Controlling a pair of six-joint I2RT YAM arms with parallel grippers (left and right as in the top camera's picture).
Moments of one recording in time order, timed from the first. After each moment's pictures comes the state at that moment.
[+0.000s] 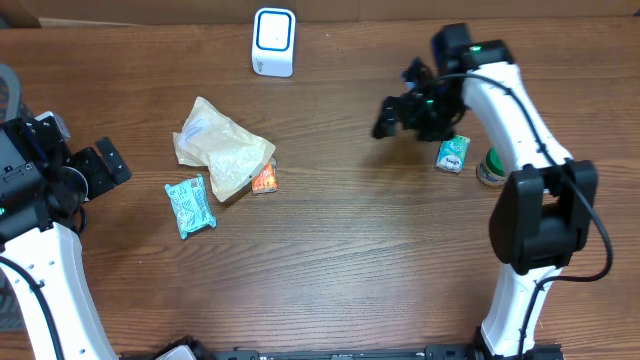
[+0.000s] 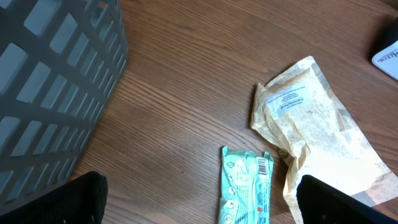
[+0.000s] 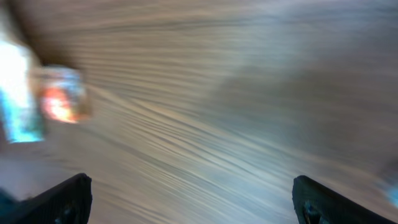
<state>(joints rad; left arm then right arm) 0.50 1.28 1.22 -0.86 0.11 -0.07 0.19 2.11 1.85 -1.17 -0.48 0.07</state>
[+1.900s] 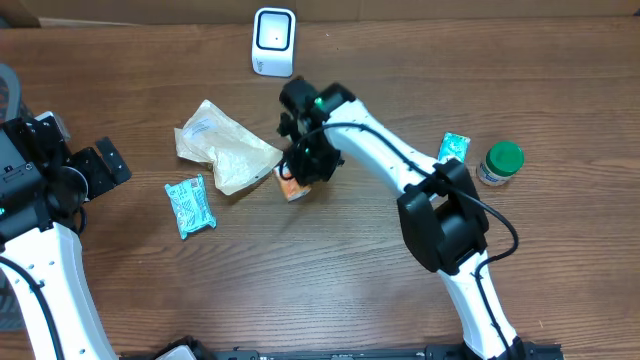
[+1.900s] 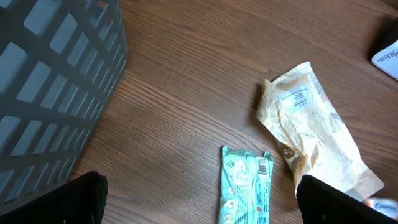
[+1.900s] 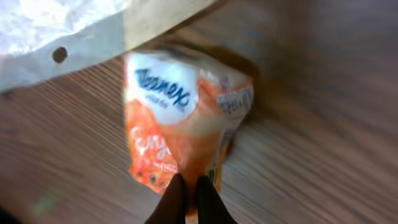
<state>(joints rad) 0.50 1.28 1.22 -0.86 0.11 -0.07 0.63 2.35 2.04 -1.20 -0.27 0.11</state>
